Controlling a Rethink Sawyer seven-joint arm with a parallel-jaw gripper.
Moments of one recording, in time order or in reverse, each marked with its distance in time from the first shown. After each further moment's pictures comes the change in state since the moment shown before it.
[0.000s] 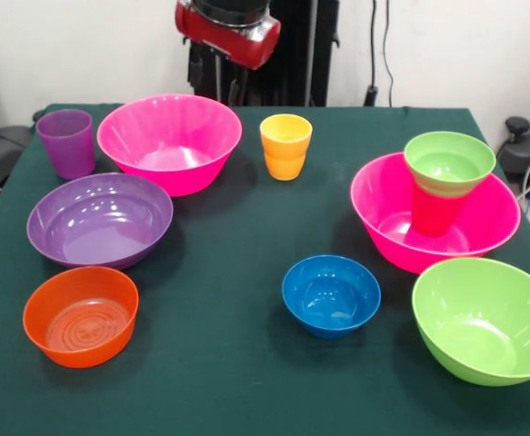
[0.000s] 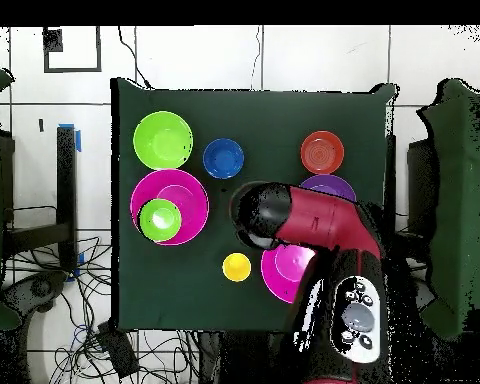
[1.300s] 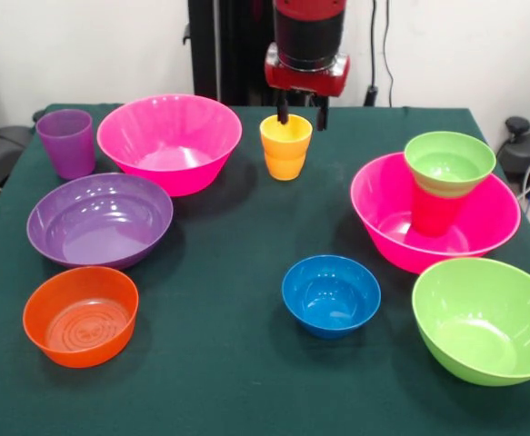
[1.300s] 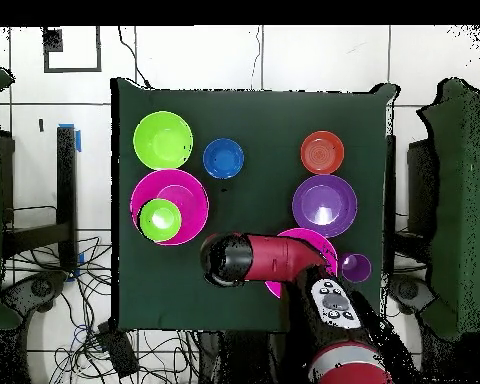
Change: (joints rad) arm -0.126 0.041 0.293 0.320 -0.098 -0.341 0.000
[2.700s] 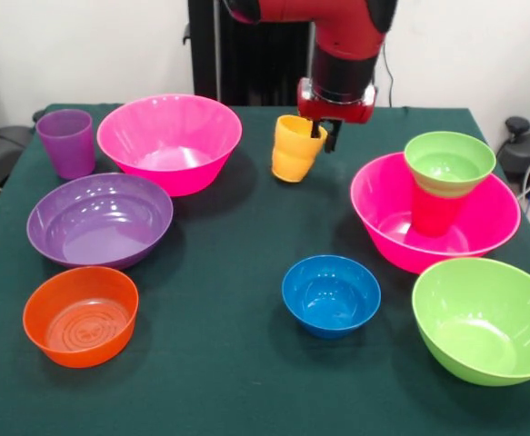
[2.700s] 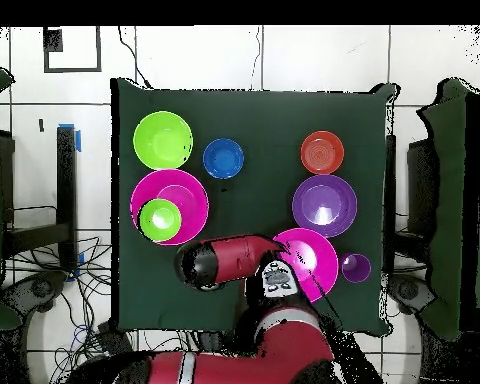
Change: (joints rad) arm 0.182 0.128 -0.080 -0.080 -0.106 -0.062 0.000
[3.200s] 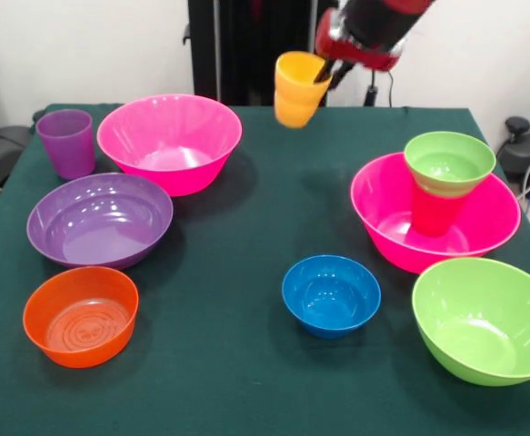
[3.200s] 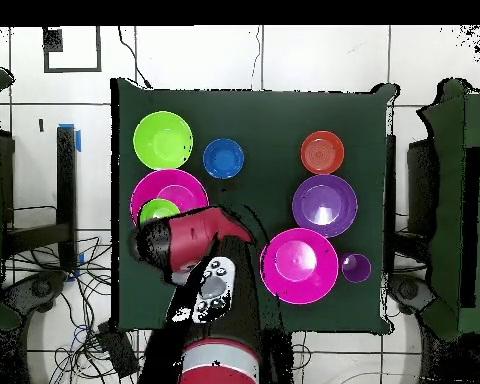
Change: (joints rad) arm 0.225 -0.115 -0.125 -0.199 0.000 0.588 0.000
